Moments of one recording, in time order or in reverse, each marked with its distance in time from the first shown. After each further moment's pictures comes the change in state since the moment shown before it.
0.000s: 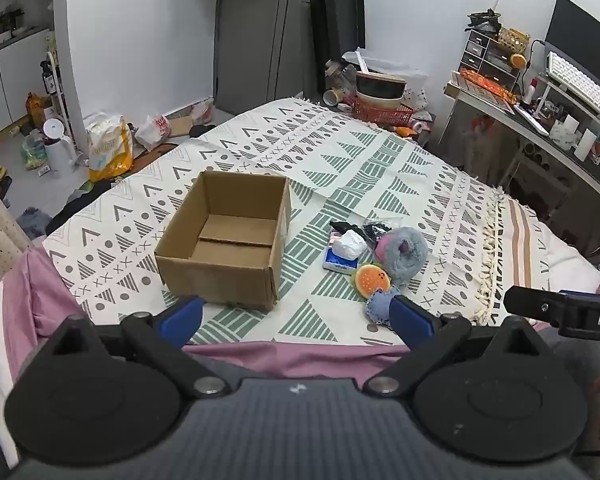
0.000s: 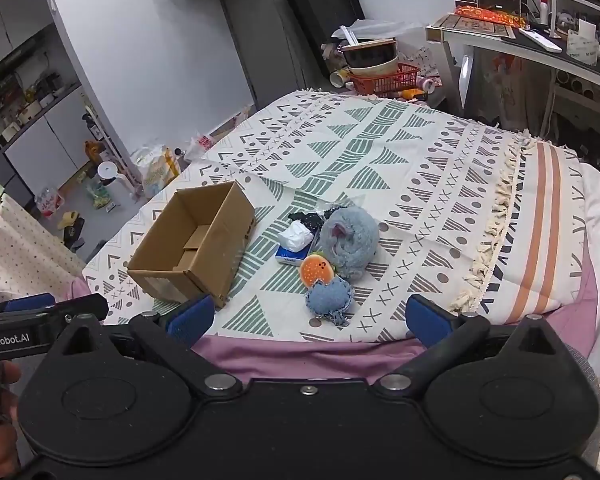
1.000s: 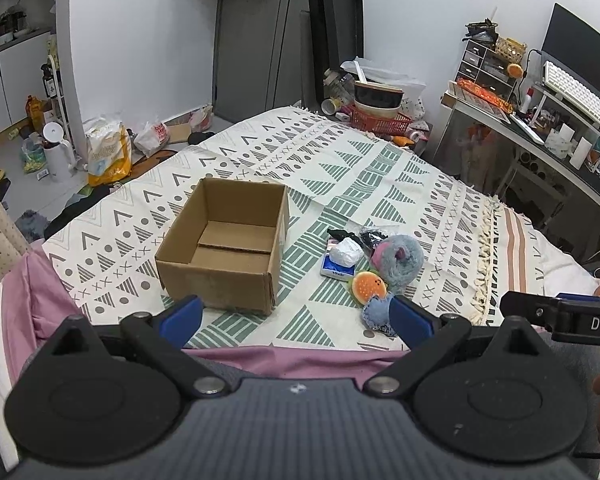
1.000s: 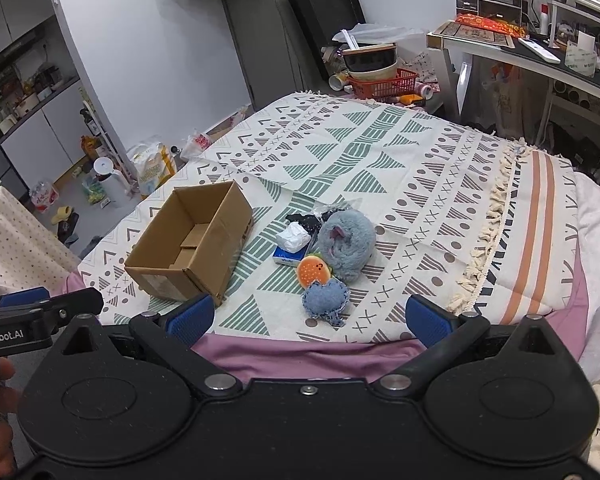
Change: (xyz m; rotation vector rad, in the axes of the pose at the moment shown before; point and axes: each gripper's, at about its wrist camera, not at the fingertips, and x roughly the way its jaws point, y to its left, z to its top) left arm -0.009 0.006 0.001 -0.014 -0.024 -0.018; right arm -0.005 0.007 0.001 -0.027 -0.003 -0.027
